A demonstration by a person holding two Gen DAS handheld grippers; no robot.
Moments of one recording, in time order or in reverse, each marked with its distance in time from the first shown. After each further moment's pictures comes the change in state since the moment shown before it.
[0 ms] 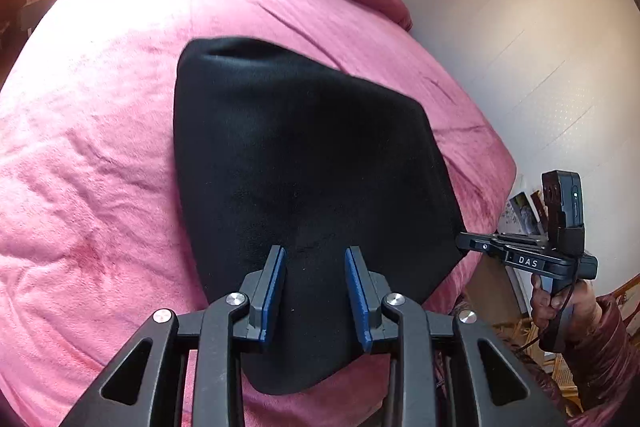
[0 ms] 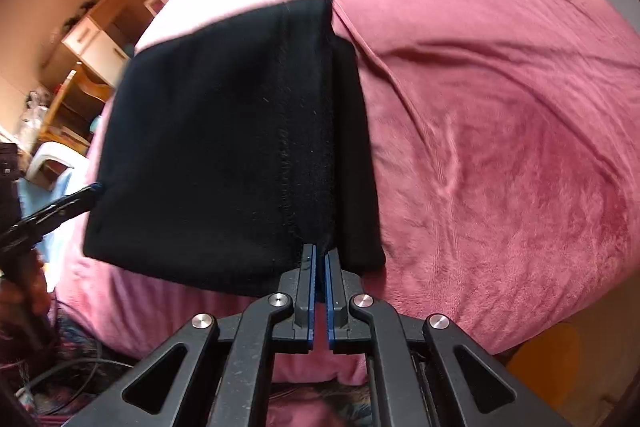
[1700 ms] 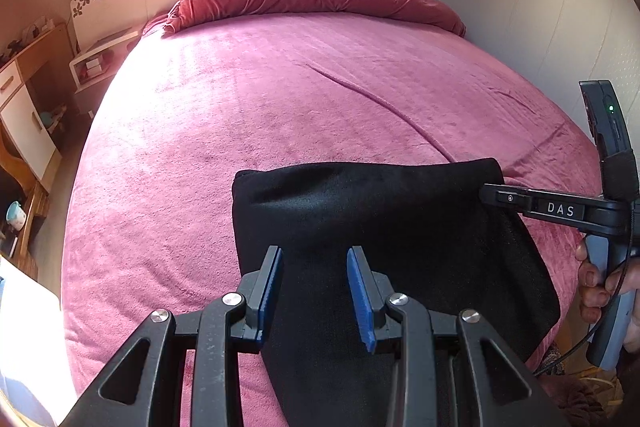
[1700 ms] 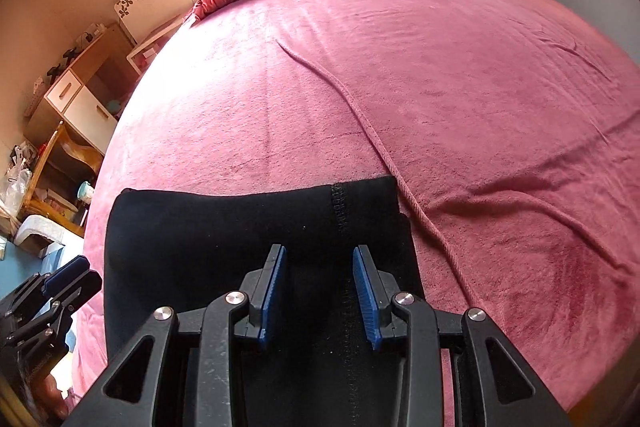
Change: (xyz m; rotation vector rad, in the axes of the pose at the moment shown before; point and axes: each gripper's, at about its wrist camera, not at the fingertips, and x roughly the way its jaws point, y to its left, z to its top) left arm 0.004 -0.019 0.075 0.147 -0.129 0.384; right arm 0.000 0.045 0.114 0.055 -0.181 -0.069
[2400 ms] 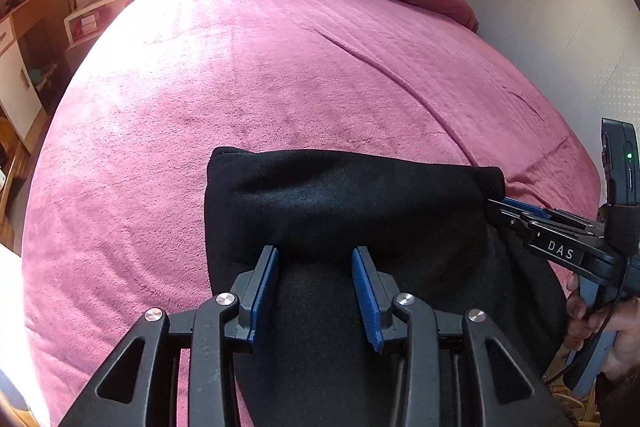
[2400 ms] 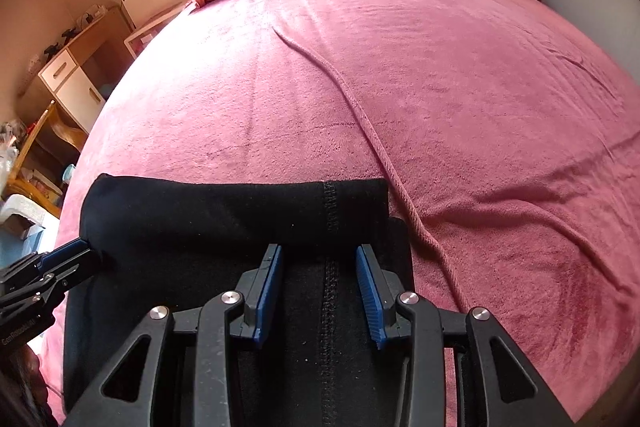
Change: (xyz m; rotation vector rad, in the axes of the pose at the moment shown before) left arm 0.047 0.010 0.003 -0.110 0.082 -0.060; right arm 0.025 -0.007 -0.005 -0.061 -0.020 -0.020
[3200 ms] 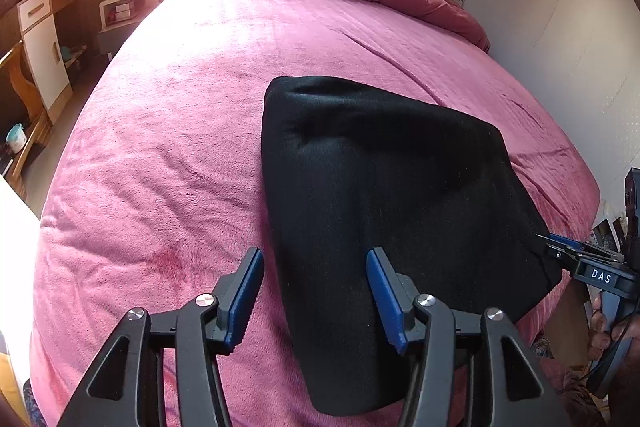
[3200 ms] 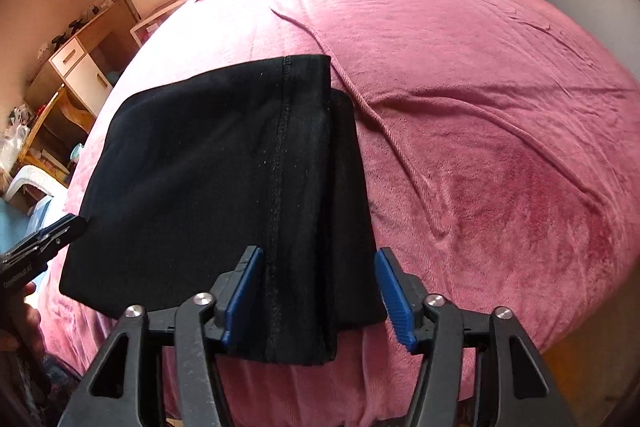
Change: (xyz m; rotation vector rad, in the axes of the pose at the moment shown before) left arm -0.048 0.011 -0.082 -0.077 -0.058 0.033; right arm -0.064 -0.030 -0.098 -0.020 0.042 -0.003
